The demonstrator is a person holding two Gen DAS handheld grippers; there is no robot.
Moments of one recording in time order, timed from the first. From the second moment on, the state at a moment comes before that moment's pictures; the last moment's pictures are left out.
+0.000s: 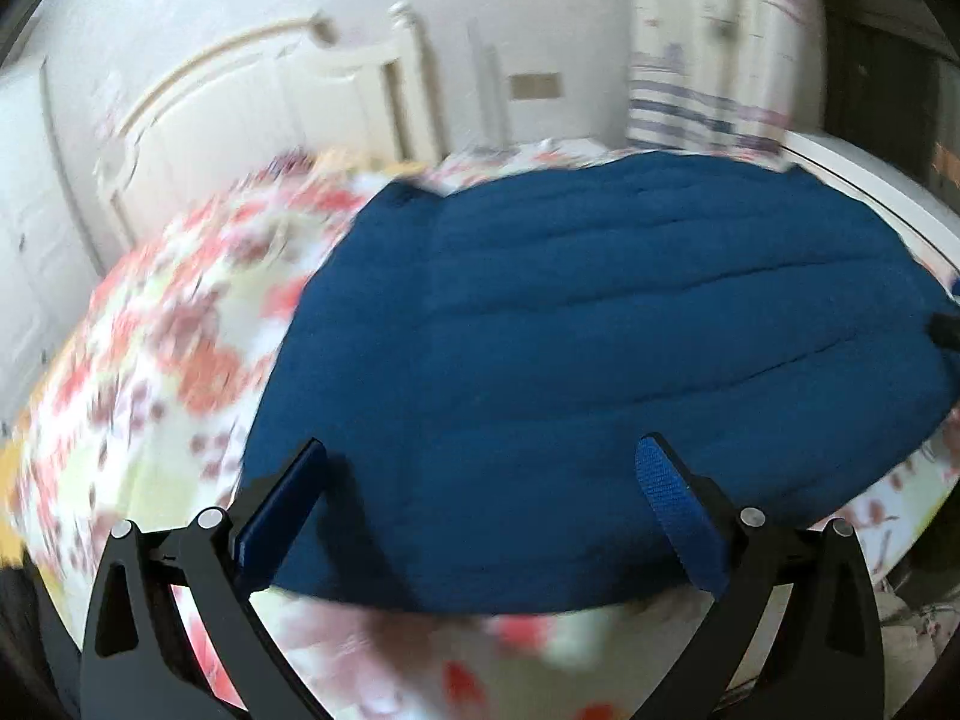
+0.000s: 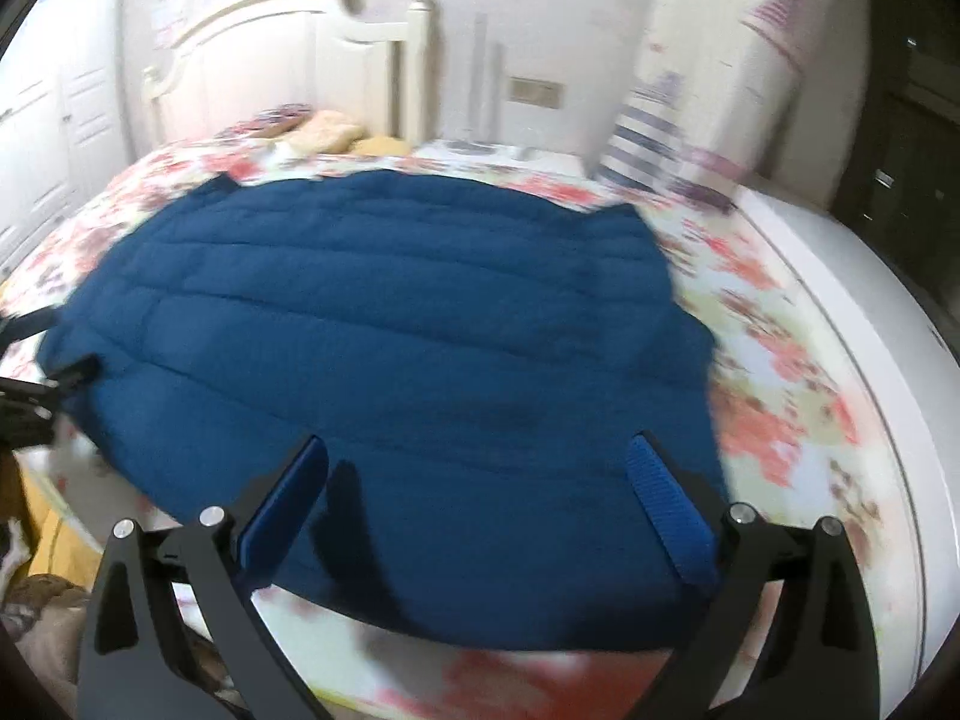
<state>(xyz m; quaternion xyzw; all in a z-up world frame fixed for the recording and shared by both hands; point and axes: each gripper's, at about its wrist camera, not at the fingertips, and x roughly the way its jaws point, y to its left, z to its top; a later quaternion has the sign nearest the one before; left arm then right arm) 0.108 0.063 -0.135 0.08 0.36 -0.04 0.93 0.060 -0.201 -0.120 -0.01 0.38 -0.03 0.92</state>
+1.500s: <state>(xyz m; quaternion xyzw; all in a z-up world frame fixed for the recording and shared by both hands) 0.113 0.073 -0.156 0.07 0.37 -0.06 0.92 0.076 -0.238 -0.159 0.30 0.40 0.05 0.86</state>
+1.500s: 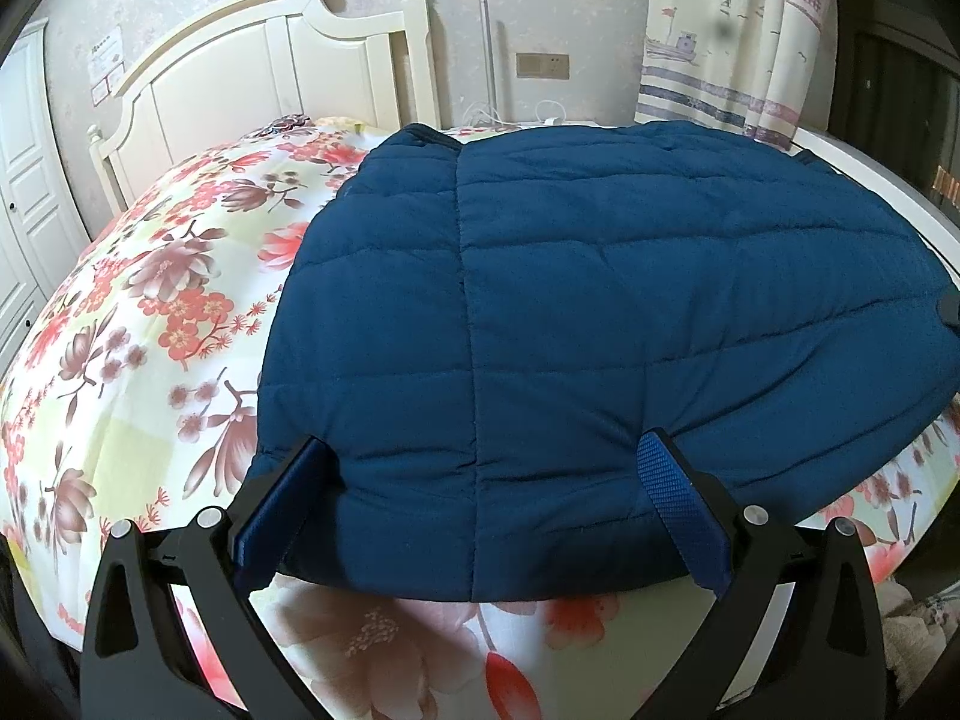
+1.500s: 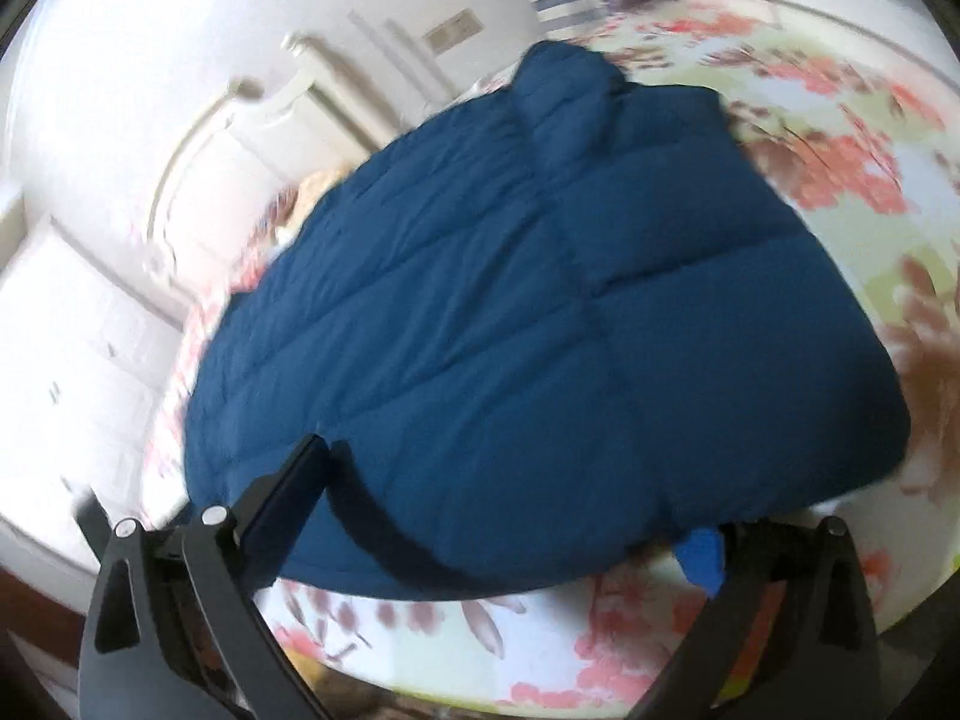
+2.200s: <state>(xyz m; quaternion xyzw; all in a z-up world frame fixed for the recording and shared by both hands) 0.114 0.069 -0.154 0.07 0.37 -0.05 0.93 0.095 -0.265 -0.177 0.47 0.29 0.01 0.83</state>
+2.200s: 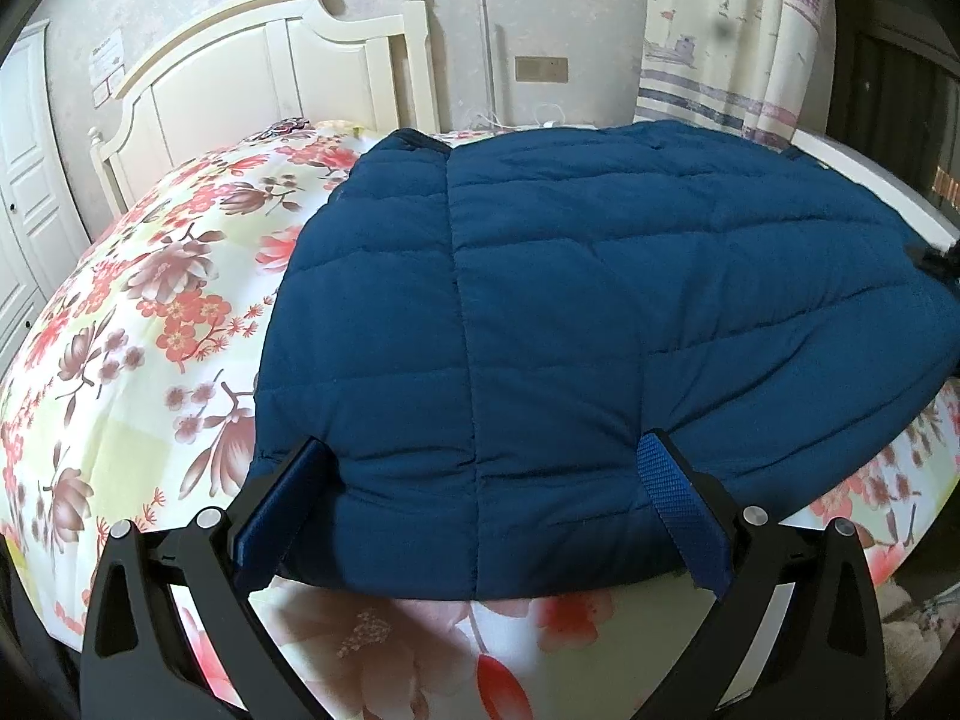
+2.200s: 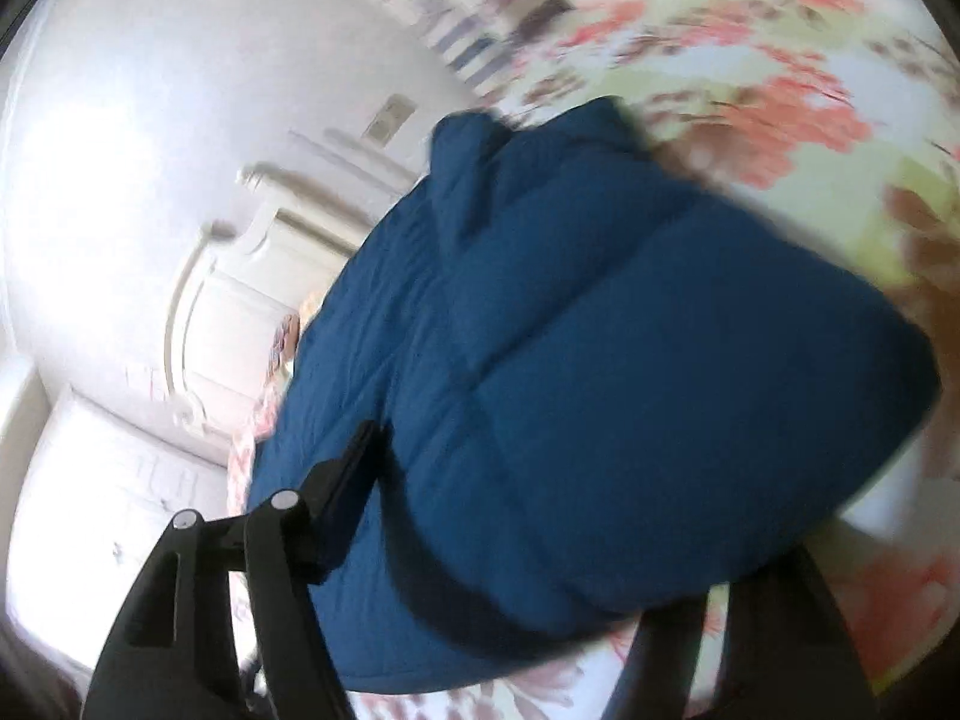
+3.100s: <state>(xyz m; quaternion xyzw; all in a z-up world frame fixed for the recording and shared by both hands) 0.283 -0.118 -0.111 0.14 0.40 -0.05 0.91 0.006 -0.289 -0.127 0.31 0.19 0.04 0.93</state>
